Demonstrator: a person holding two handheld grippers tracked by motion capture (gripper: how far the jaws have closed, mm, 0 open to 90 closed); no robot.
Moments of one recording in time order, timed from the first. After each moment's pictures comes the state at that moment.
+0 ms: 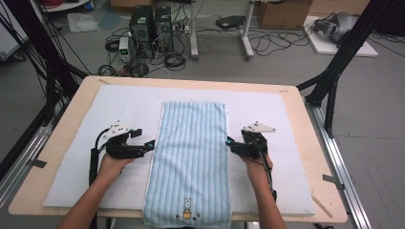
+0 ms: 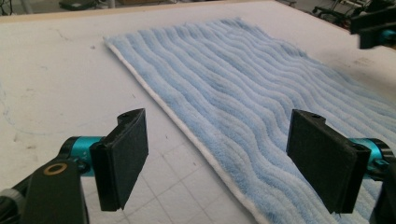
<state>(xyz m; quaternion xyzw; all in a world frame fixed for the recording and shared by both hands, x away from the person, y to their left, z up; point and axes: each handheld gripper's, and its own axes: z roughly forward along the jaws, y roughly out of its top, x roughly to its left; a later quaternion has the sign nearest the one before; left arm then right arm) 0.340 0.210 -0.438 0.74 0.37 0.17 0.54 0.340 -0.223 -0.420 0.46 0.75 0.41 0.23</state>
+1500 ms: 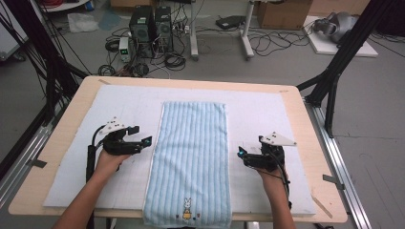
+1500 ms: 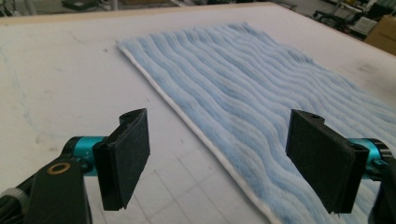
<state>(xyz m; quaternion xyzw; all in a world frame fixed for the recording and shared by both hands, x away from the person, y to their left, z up) 0.353 0.218 -0.431 0.73 0.39 0.16 0.54 0.305 -0.263 -0.419 0.44 0.74 0.44 0.25</state>
